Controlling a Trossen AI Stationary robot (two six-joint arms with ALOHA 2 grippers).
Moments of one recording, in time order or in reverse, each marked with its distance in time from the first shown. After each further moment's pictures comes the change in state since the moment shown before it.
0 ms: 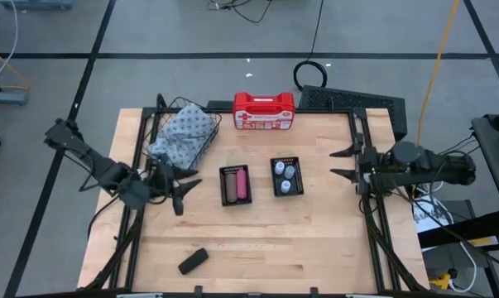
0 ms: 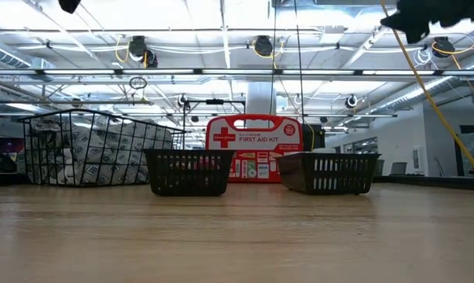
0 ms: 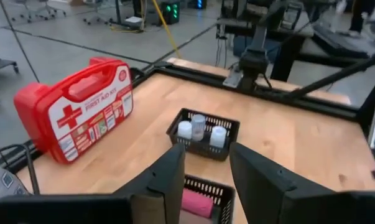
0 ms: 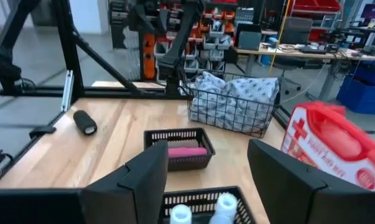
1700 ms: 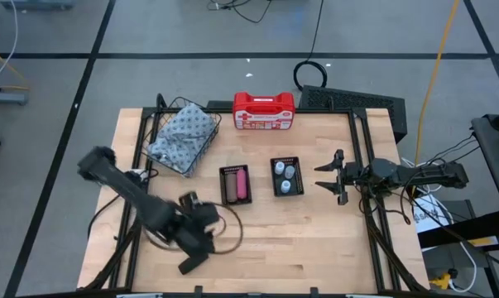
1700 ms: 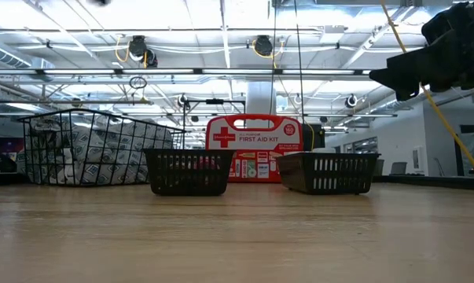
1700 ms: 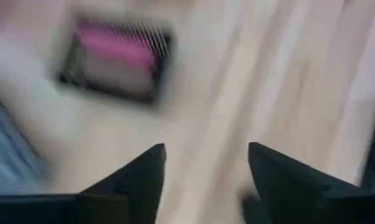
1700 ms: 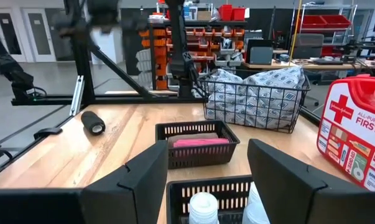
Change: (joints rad) left arm -0.016 0.746 0.775 -0.891 0.486 -0.457; right arm 0.000 -0.153 -0.539 0.512 -0.053 0.048
